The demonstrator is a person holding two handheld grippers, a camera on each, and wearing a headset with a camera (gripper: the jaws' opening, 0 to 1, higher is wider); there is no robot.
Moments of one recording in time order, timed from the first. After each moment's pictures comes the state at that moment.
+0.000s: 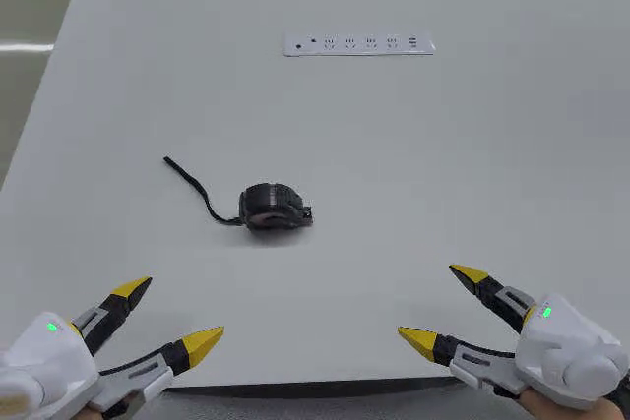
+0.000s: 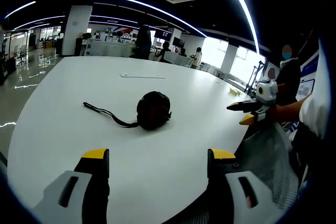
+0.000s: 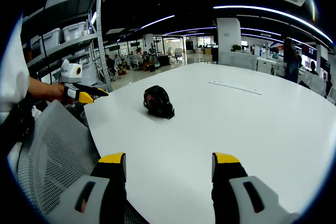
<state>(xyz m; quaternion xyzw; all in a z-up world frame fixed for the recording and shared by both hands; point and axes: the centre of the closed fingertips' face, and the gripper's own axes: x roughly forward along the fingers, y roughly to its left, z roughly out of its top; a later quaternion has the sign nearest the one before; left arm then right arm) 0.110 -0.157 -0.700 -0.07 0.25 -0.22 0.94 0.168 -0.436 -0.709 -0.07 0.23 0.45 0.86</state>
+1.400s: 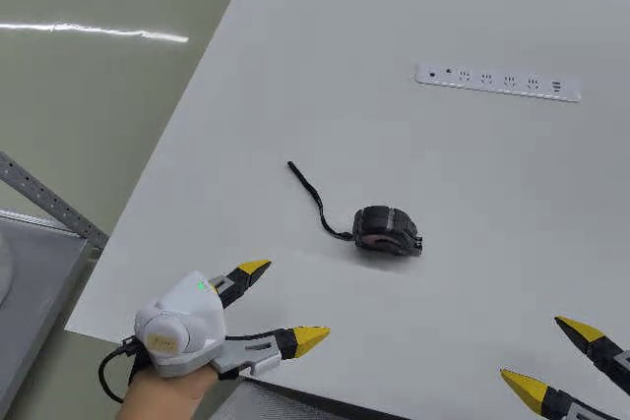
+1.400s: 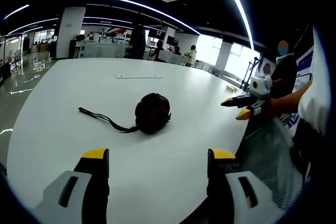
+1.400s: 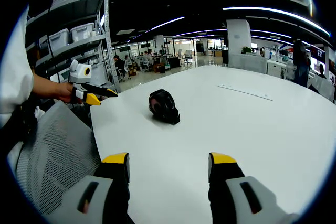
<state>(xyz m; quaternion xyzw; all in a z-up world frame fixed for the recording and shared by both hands) 0.127 -0.156 -0.708 -0.06 0.25 -0.24 0.94 0.182 -0.421 -0.706 -0.07 0.22 0.49 0.84</state>
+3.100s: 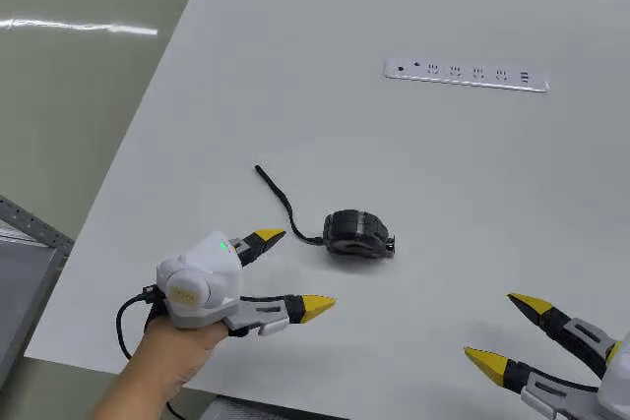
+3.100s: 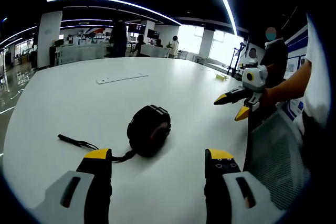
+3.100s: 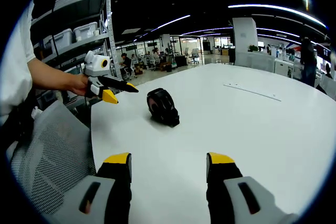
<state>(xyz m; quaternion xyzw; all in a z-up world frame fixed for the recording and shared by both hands) 0.199 -0.184 -0.714 0.00 0.25 -0.31 0.91 0.207 -0.404 -0.718 -0.07 0.23 0.52 0.82</state>
